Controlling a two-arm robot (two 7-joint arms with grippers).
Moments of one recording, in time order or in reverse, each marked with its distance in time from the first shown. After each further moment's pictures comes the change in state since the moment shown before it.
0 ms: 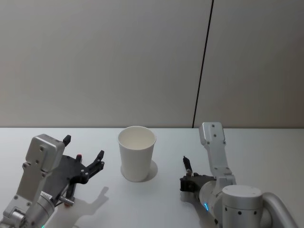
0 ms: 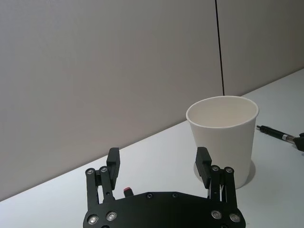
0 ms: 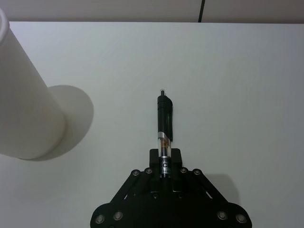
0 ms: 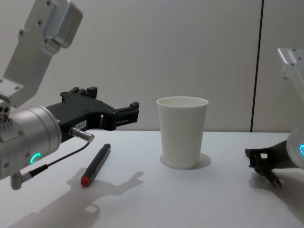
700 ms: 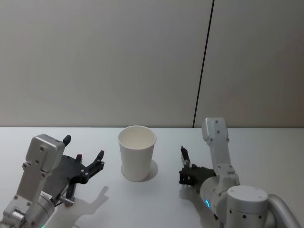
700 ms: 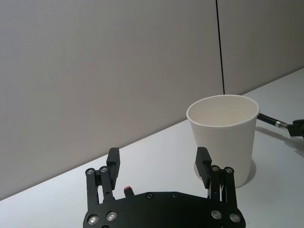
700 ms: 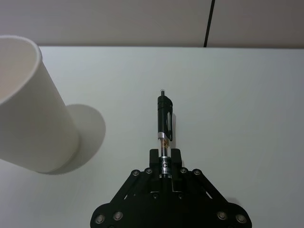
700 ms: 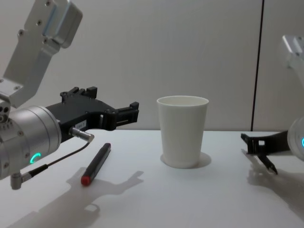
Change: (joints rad) left arm 0.000 0.000 0.000 0.000 0.000 0.000 0.000; right arm -0.010 0.019 -0.001 -0.015 -0.001 -0.100 0.050
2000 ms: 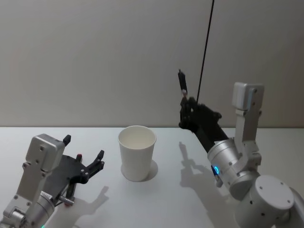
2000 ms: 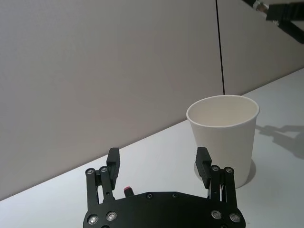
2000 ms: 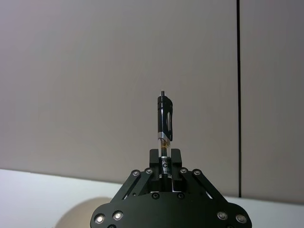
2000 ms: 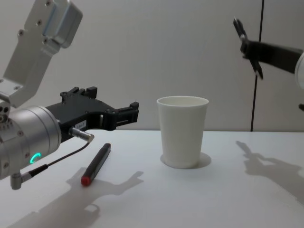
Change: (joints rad) left arm 0.000 0.000 0.000 0.000 0.000 0.000 0.000; right arm 0.032 0.037 0.045 0.014 0.071 -0.584 0.268
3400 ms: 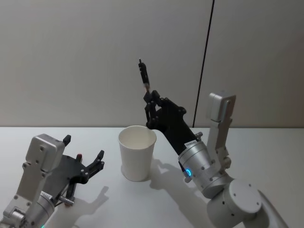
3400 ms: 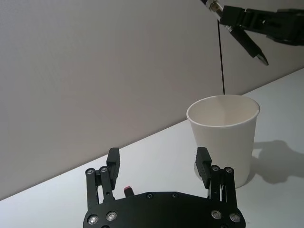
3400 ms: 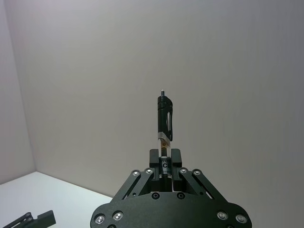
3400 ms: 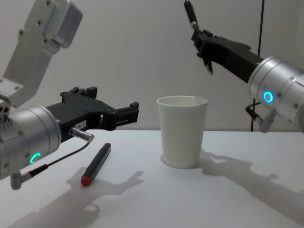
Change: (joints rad) left arm 0.000 0.000 0.000 0.000 0.000 0.000 0.000; right arm 0.117 -0.014 -0.087 0.278 0.103 -0.341 0.239
